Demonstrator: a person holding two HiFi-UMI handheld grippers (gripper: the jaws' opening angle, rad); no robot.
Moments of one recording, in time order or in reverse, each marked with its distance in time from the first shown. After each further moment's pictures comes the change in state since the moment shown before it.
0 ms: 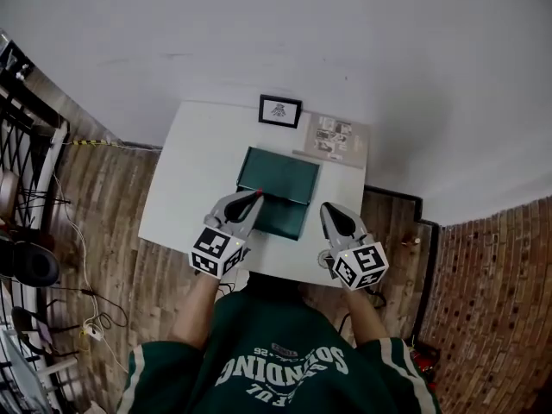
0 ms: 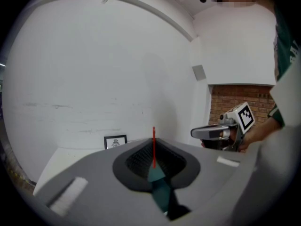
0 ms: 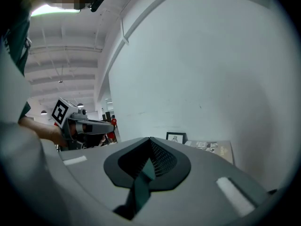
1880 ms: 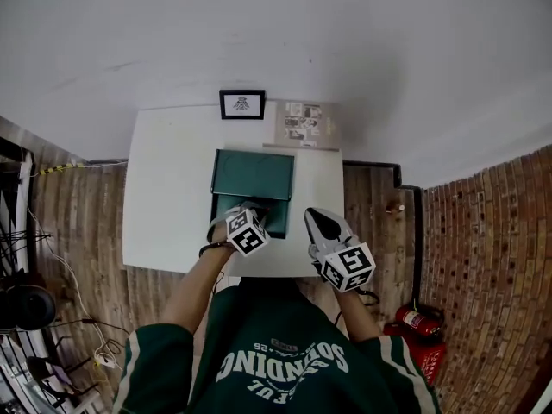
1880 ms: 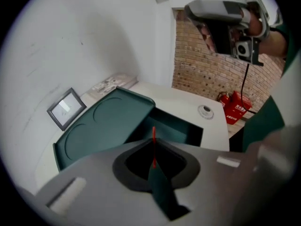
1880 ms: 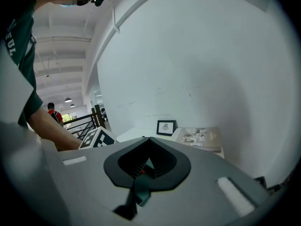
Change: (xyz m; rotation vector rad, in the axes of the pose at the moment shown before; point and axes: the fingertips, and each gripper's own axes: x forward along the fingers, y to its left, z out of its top) left arm 0.103 -0.040 -0.218 0.434 0.734 -0.405; right arm -0.002 -0.006 -0.042 0.043 0.108 -0.136
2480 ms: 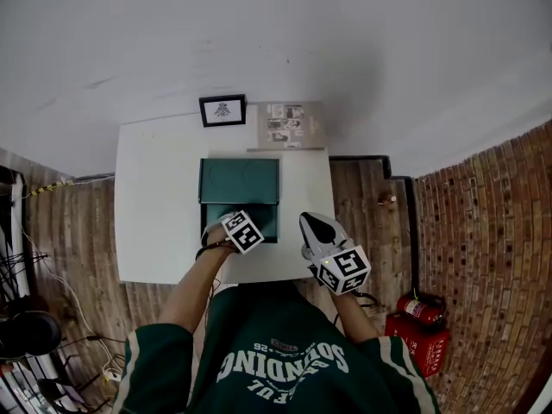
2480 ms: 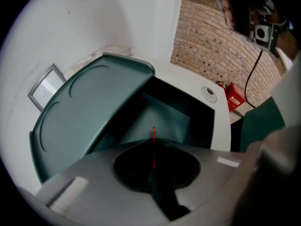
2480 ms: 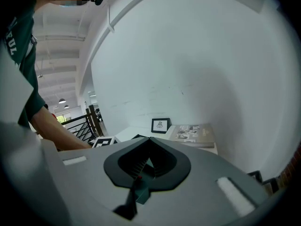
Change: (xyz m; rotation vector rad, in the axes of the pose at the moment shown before) left arm 0.042 -0.005 -0.034 -0.011 0.205 -0.107; right arm -0.009 -0.015 -0.008 0.033 0.011 -0.063
